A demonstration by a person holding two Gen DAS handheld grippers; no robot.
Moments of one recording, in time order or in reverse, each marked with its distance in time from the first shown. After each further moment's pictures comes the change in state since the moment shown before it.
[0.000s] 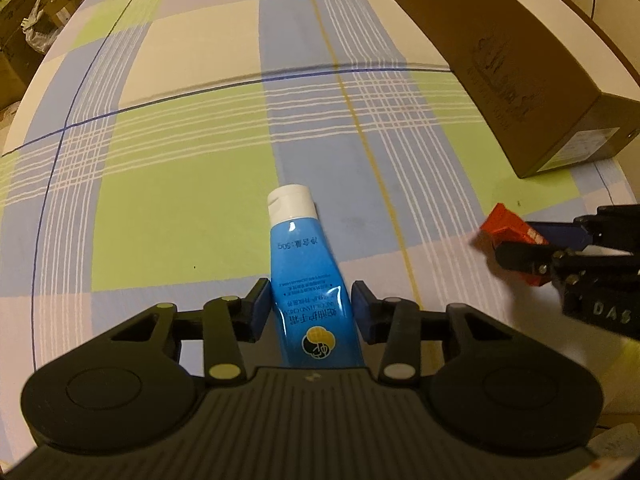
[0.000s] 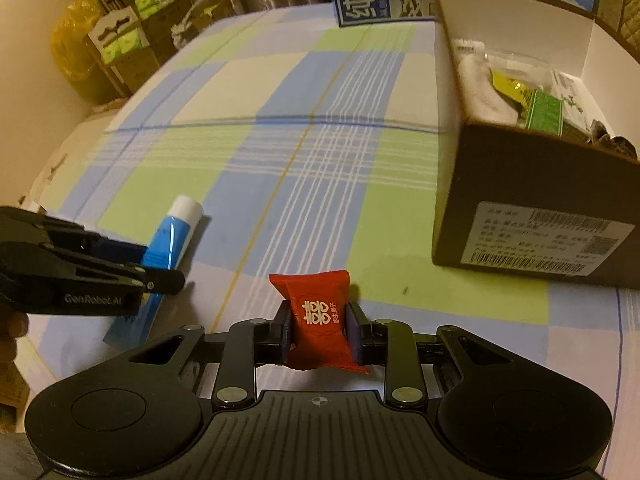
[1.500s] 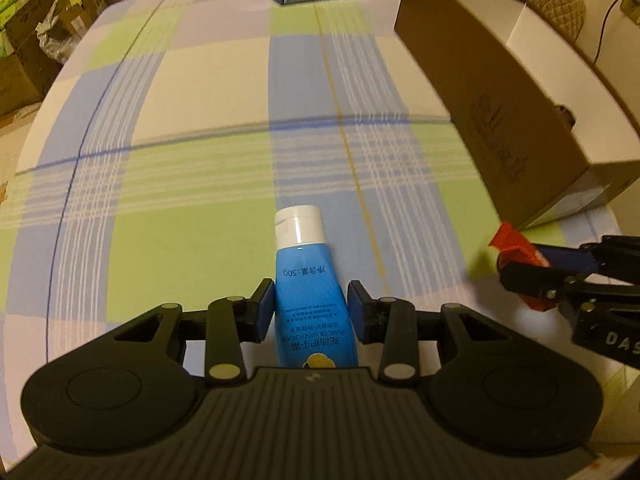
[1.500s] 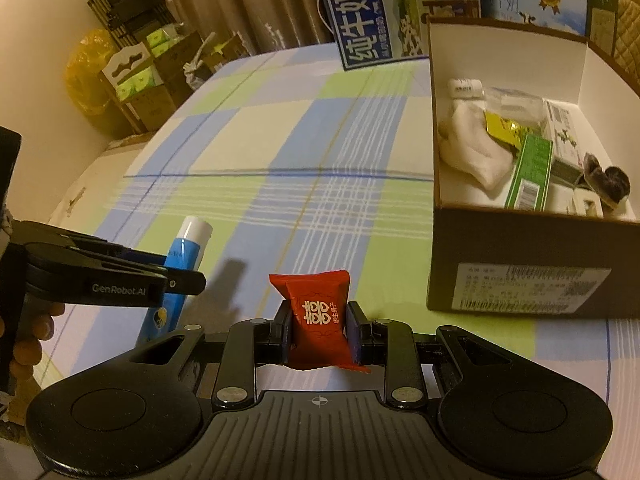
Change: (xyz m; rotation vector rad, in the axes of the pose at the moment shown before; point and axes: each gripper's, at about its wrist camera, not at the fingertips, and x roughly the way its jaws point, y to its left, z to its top) left arm -0.021 -0.004 0.020 -0.063 -0.071 0.004; right arm -0.028 -0.006 0.018 0.021 -0.094 0.056
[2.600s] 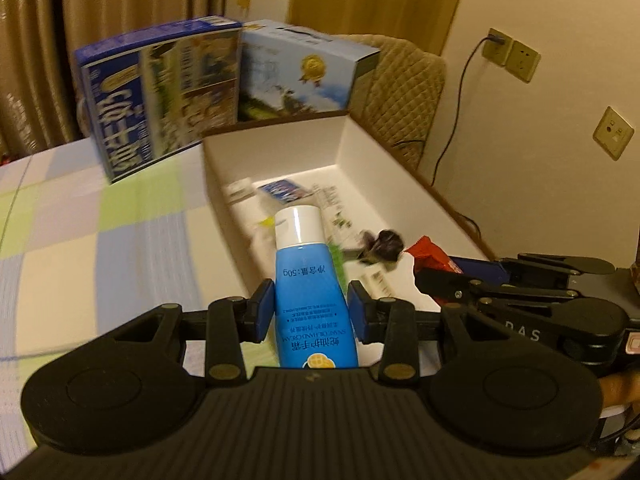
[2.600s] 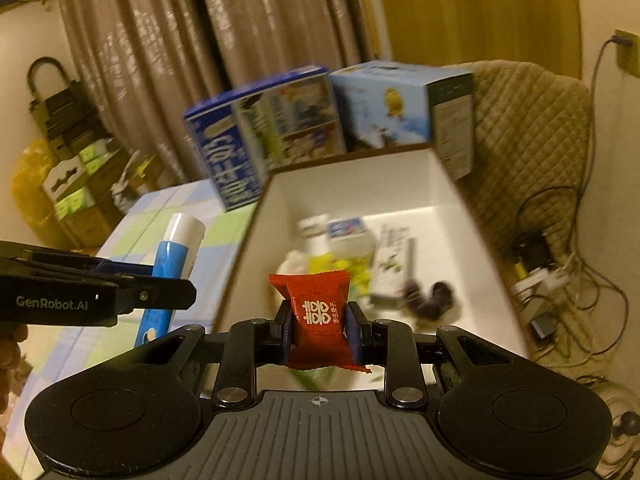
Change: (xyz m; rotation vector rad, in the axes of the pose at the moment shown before) left arm -0.057 -0.159 0.113 0.202 -0.261 -0.258; right arm -0.112 -0.117 0.060 0.132 -0.291 -0.174
